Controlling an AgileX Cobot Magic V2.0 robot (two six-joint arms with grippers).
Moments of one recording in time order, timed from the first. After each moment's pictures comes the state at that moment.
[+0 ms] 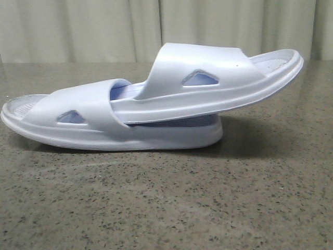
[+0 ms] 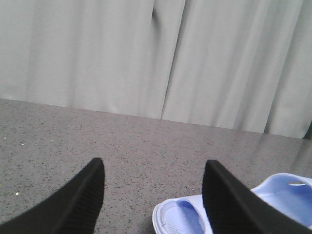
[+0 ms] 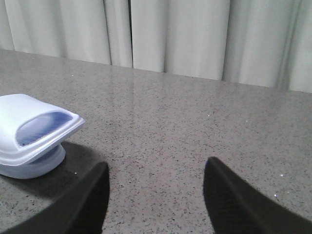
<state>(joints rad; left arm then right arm) -0.08 0.15 -0.18 -1.53 0.30 1.26 0.47 -0.01 -0.40 -0.31 0.62 0.19</state>
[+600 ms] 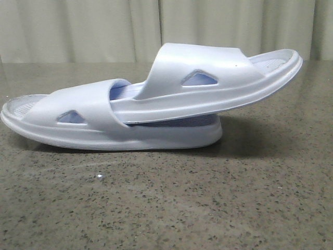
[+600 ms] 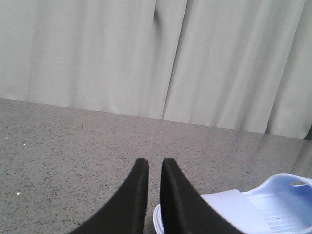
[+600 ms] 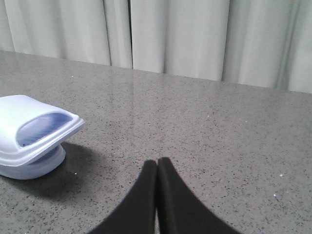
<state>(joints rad) -0.08 0.15 -0.18 -1.53 0.29 1.26 0.47 -0.01 -0.40 -0.31 0.62 0.20</state>
